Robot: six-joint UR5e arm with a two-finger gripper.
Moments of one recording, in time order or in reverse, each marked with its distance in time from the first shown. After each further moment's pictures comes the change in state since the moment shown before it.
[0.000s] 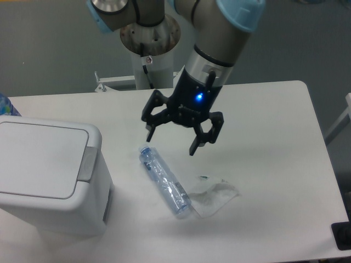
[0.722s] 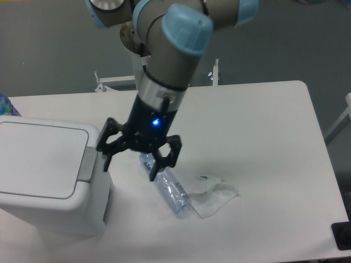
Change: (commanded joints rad) arm -0.130 -0.063 -0.021 0.125 0.009 -0.105
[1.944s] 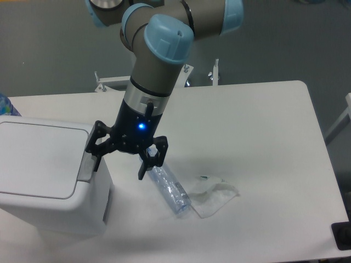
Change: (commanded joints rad) arm -0.002 0.029 -0.058 0.025 0.044 -0.026
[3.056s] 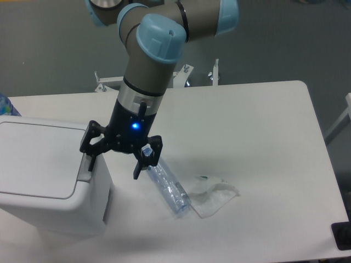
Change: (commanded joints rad) arm -0.021 0.000 -0.003 0.002 -0.002 -0.017
